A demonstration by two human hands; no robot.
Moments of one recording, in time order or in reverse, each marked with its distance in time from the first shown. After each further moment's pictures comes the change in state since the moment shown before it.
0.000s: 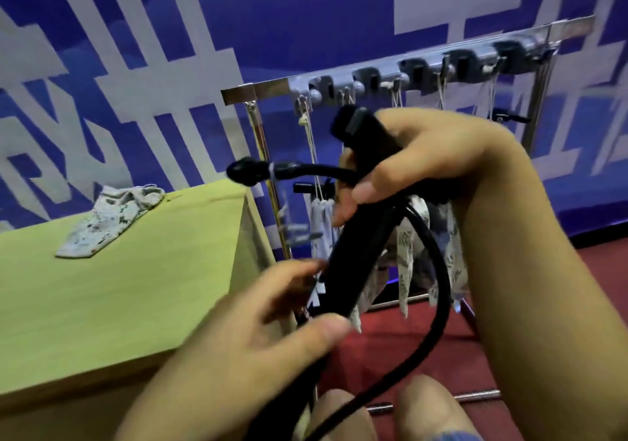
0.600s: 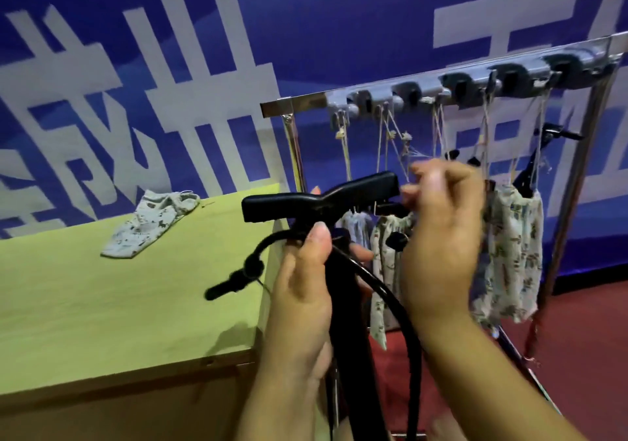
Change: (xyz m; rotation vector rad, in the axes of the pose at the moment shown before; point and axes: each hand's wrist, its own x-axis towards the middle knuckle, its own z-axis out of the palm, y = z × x) left_hand 0.061 -0.020 0.029 -0.785 0.452 0.024; right_hand 0.039 0.041 0.104 0.267 1.366 -0.345
